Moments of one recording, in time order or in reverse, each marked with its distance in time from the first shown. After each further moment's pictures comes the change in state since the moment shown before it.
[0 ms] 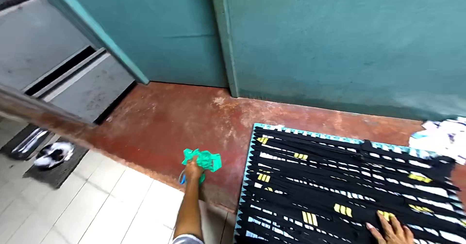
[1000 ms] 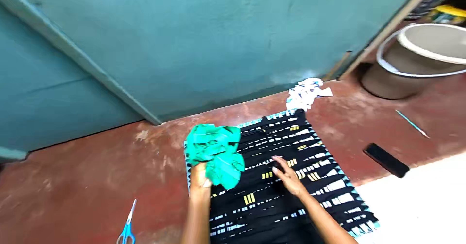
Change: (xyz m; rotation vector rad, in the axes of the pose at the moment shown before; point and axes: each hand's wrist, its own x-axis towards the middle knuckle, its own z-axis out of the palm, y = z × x) left_hand -0.231 0.285 -0.034 -1.805 -0.704 0.437; right_hand -0.043 -0.096 -0.077 1.033 0.084 -0.203
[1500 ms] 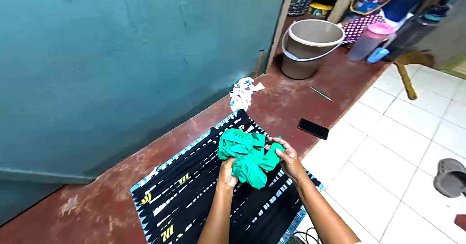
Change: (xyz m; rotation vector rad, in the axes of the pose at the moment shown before) left_hand -0.017 -0.183 0.125 0.042 -0.251 -0.630; right_hand -0.025 0.009 -0.133 0.691 0.494 -0.318
